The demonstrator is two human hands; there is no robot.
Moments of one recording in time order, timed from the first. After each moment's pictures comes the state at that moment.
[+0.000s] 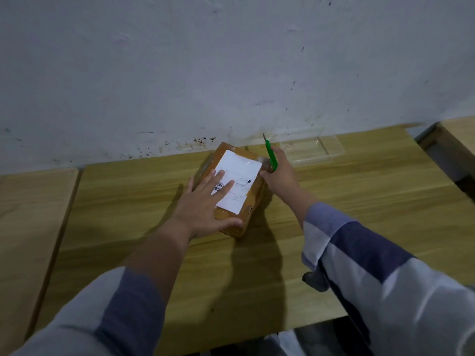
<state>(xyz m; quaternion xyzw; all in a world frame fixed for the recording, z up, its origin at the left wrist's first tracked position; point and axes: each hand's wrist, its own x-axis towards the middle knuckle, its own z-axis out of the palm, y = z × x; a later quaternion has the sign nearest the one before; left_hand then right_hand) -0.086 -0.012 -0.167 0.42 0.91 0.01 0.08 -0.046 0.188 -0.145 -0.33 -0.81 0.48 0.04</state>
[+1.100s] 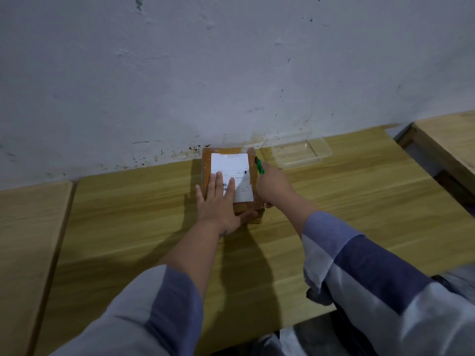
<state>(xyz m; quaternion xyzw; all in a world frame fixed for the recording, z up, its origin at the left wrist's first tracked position) -0.069 0.032 -0.170 0.30 0.94 0.02 0.15 -0.030 0.157 -0.101 -0.33 -0.88 0.33 -0.07</state>
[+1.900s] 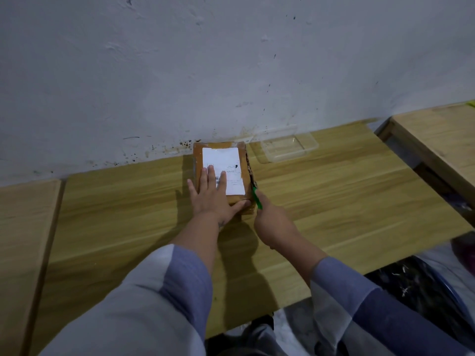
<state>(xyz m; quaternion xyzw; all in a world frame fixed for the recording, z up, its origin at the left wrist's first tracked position) -0.062 0.034 -0.172 0.28 0.95 0.02 0.12 0.060 0.114 -0.124 -0.36 -0.87 0.33 -0.09</state>
